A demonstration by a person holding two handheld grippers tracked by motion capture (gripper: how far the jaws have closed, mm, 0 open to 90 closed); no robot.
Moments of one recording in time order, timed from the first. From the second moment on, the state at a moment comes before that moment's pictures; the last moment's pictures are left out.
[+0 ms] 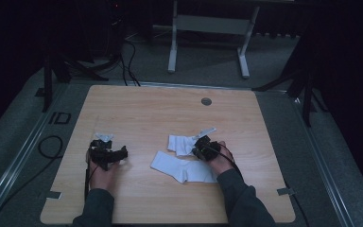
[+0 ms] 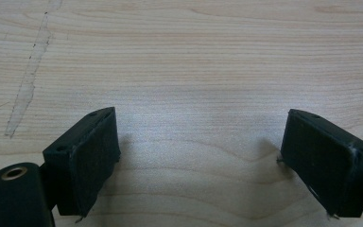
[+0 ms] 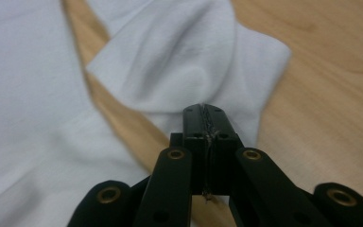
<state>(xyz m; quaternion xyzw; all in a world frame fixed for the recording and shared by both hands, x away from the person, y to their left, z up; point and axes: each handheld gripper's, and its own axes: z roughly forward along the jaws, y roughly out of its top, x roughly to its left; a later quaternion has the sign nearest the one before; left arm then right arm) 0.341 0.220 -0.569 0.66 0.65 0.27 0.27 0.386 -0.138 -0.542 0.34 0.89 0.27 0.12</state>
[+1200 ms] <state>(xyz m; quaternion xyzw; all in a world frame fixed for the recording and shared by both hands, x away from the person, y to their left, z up) 0.342 0.220 -0.569 0.66 0.65 0.27 0.27 0.389 -0.137 -0.494 0.35 0.87 0.33 0.13</state>
